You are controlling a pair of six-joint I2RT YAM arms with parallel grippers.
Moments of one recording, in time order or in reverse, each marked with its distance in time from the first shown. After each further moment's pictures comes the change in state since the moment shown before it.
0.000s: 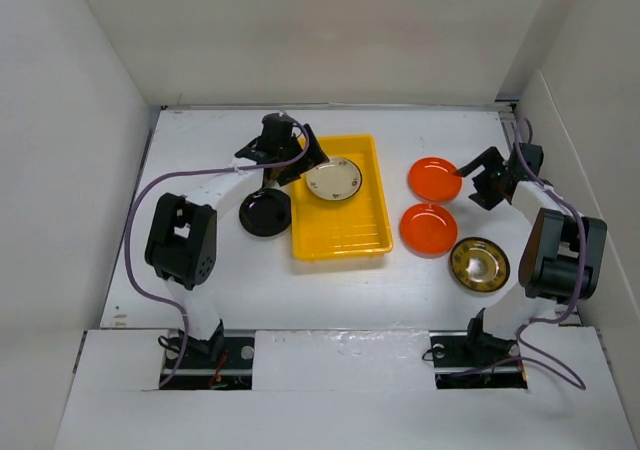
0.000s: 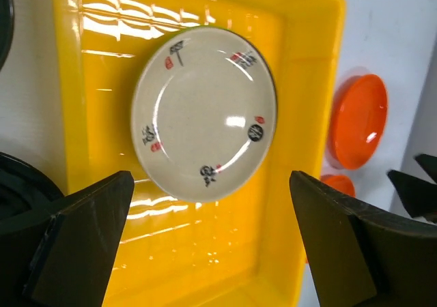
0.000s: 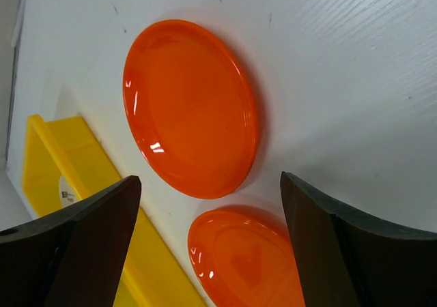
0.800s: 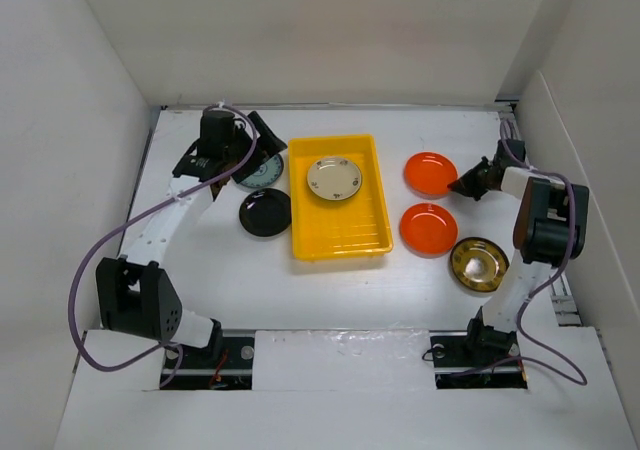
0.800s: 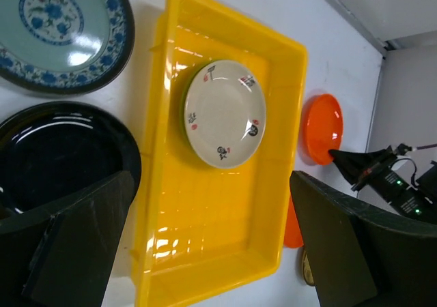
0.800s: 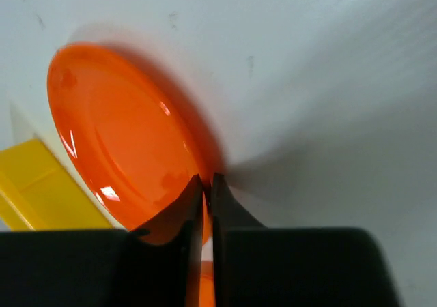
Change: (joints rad) left arm 0.183 -0.412 -0.098 -0.148 0.044 0.031; right arm 0.032 0.319 0.186 -0.040 -0.010 -0.002
